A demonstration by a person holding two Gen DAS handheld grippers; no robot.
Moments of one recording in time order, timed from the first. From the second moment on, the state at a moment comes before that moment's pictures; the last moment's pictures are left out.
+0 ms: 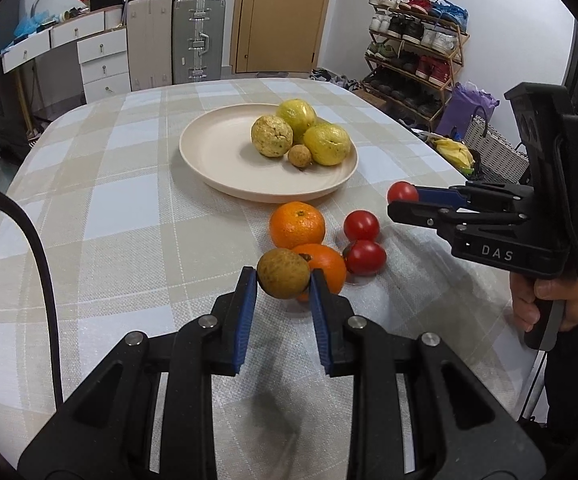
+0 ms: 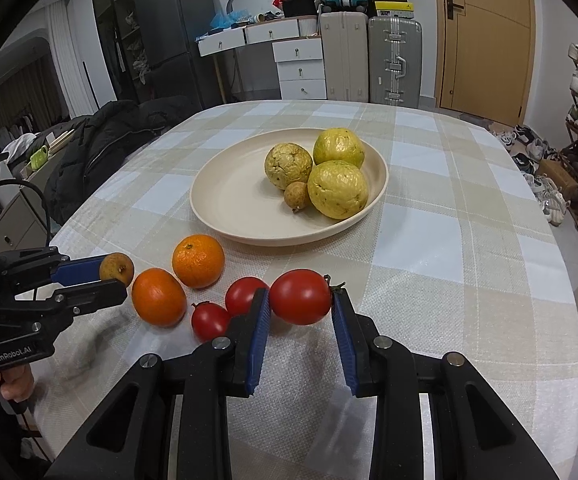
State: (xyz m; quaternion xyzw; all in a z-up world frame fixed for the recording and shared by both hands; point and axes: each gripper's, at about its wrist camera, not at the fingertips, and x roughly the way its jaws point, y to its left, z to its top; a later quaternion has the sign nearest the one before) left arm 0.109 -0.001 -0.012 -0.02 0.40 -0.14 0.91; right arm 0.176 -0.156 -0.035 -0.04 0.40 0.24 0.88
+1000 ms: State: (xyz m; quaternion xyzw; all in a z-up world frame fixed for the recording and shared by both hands) left arm 0.116 0.005 0.007 -0.03 0.33 -0.10 0.94; right arm 0.163 -0.149 -0.016 -0.01 0.36 0.28 0.89
